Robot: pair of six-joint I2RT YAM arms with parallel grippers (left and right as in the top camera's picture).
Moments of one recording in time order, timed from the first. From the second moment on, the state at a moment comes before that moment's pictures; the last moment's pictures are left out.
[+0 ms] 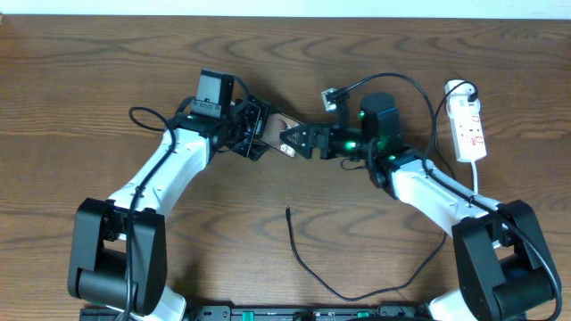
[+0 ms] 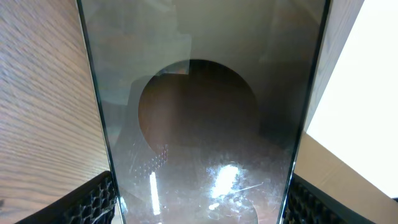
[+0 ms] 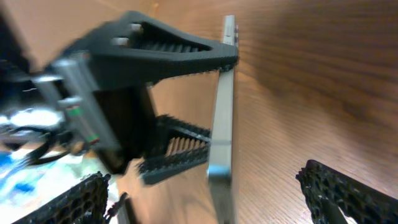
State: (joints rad) left arm -0.25 1.72 1.13 -0.36 0.53 -1.46; right arm 0.39 1.70 0.88 0.28 -0.76 0.64
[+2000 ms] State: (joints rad) left arm -0.08 1.72 1.13 0.09 0.98 -1.33; right arm 0.28 1.71 0.87 0.55 -0.58 1.63
